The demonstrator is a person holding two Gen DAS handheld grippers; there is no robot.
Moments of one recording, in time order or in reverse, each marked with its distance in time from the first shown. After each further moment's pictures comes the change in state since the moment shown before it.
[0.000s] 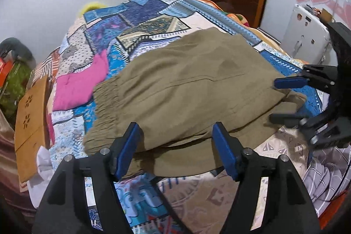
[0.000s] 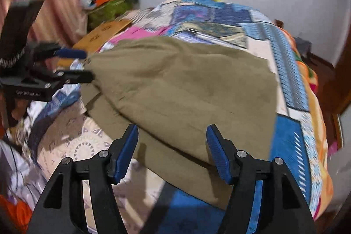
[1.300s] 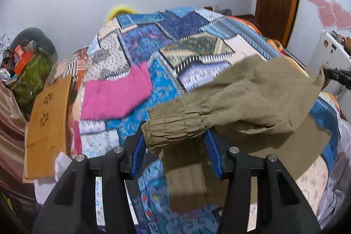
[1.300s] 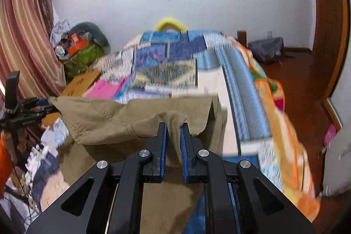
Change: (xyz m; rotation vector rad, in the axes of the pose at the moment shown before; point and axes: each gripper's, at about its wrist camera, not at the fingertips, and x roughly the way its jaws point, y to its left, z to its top) left arm 0.001 0.088 0.029 -0.127 -0.064 0.122; right arm -0.043 -0.113 0.044 0.263 -0.185 -0.067
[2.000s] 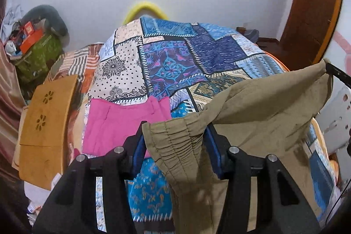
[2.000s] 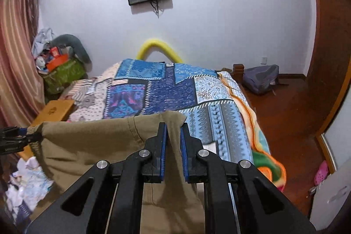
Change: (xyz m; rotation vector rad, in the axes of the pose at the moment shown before) left arm 0.056 0.068 0.128 -0.212 -0.015 0.044; right arm 0.074 -0.016 0.157 -0.064 -0.118 -0.094
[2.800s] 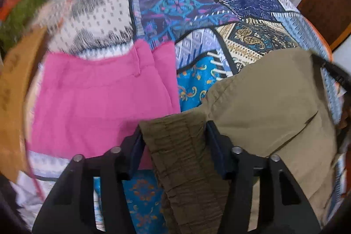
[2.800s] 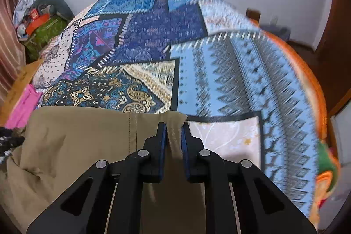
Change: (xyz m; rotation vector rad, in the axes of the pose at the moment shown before) left arm 0.189 0.018 -0.019 -0.053 0.329 -0.009; right arm 0.193 -0.012 -0.057 -0.044 0.282 -0.064
